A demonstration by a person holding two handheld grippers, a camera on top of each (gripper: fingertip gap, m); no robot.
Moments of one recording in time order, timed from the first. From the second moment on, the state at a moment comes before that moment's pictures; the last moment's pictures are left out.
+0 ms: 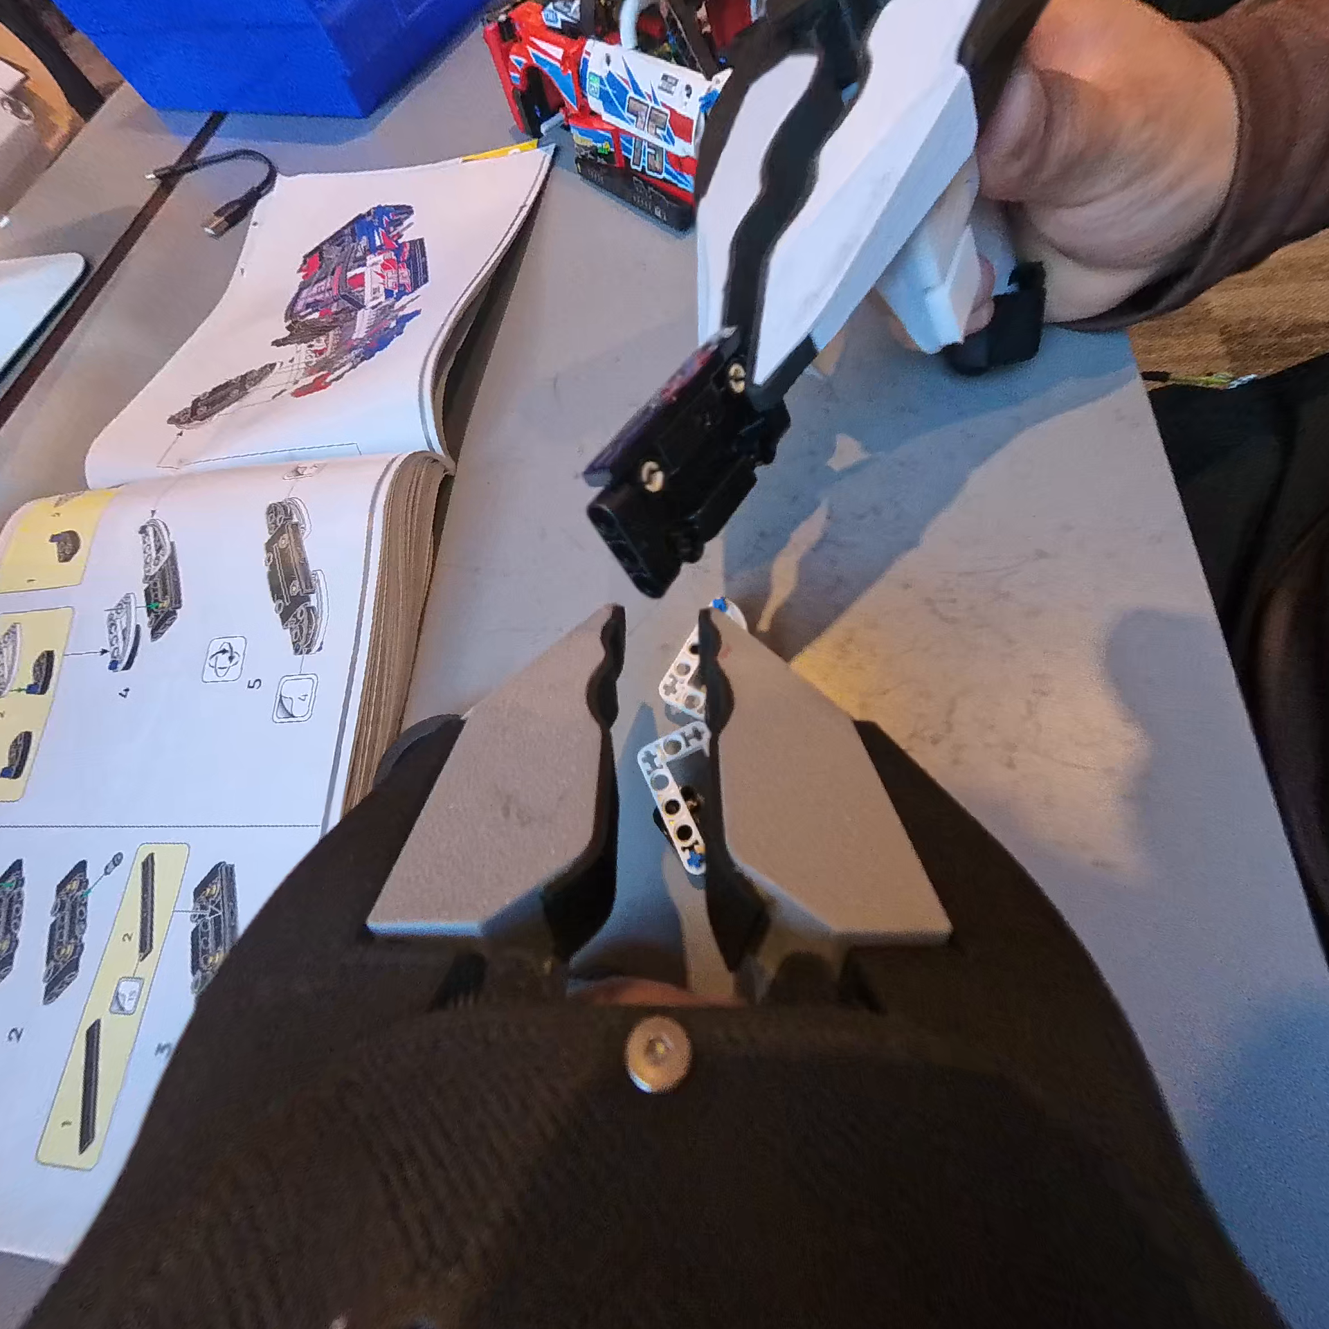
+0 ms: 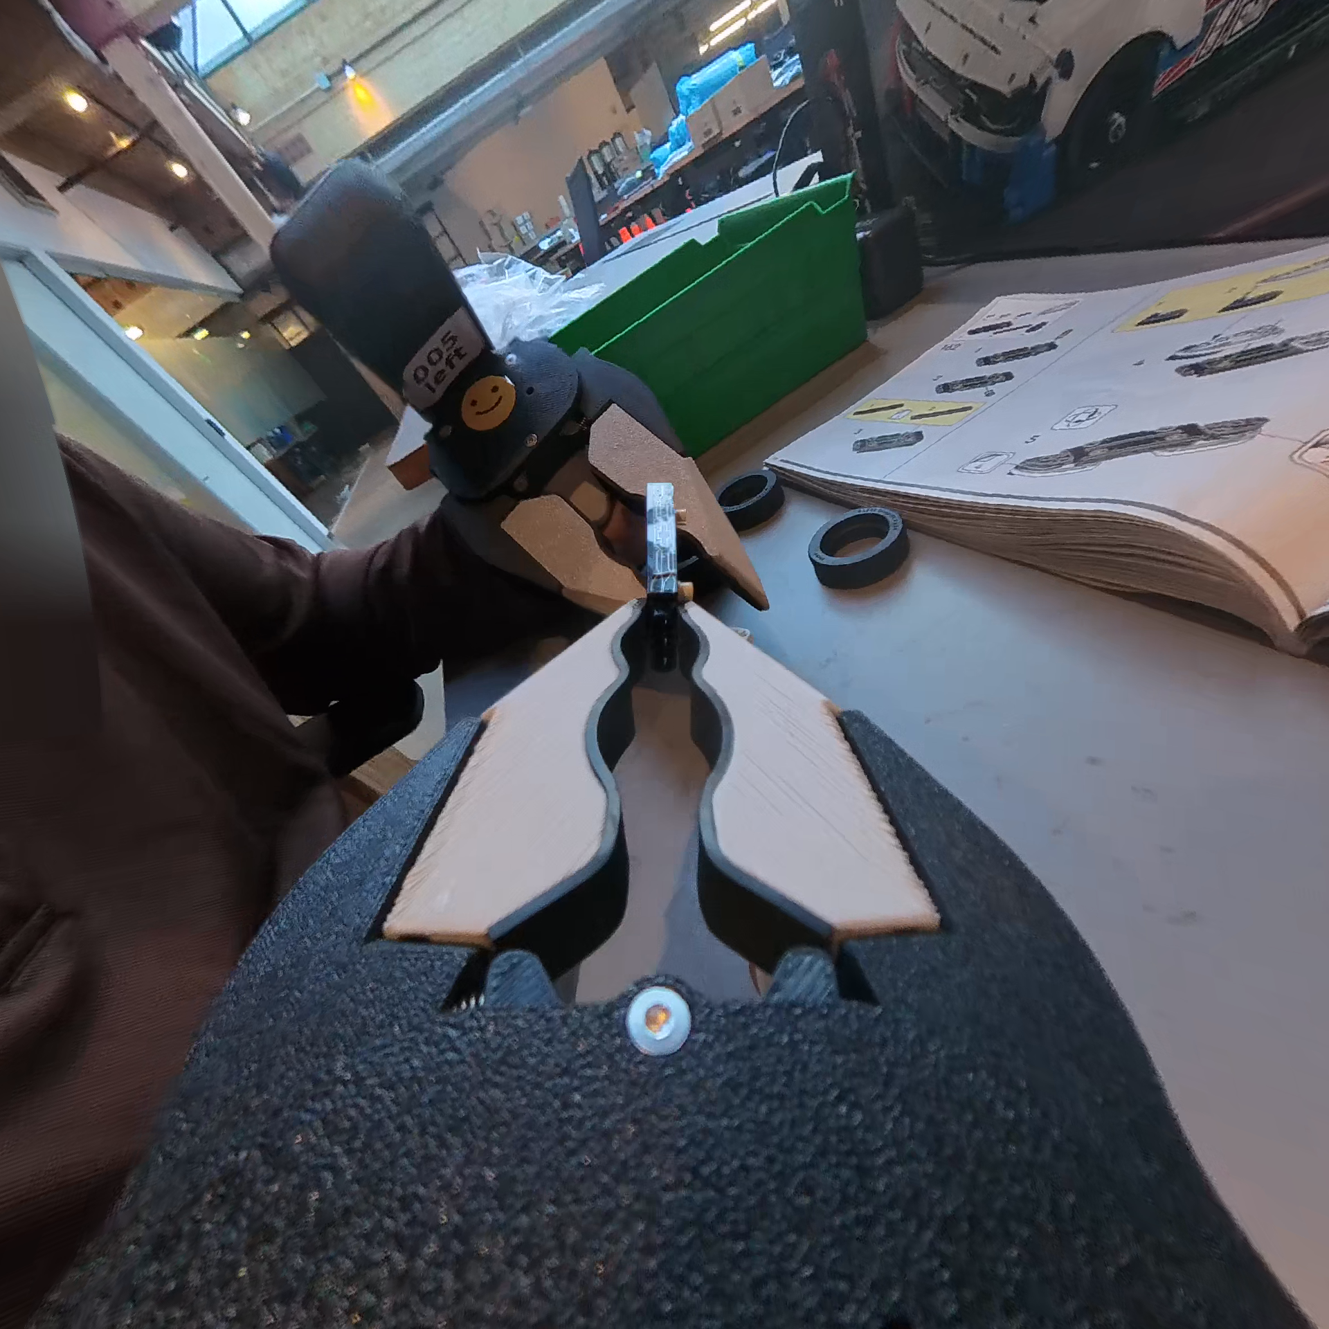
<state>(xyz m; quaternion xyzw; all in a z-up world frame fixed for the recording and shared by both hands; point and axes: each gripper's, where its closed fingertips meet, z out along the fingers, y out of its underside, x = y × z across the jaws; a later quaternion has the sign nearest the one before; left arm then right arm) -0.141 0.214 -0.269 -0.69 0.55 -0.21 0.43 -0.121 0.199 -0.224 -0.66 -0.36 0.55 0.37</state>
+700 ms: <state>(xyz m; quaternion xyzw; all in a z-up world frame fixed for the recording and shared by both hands) -0.140 0.218 -0.241 -0.55 0.62 -0.02 0.56 -0.120 0.208 -0.242 -0.66 -0.48 0.32 0.49</state>
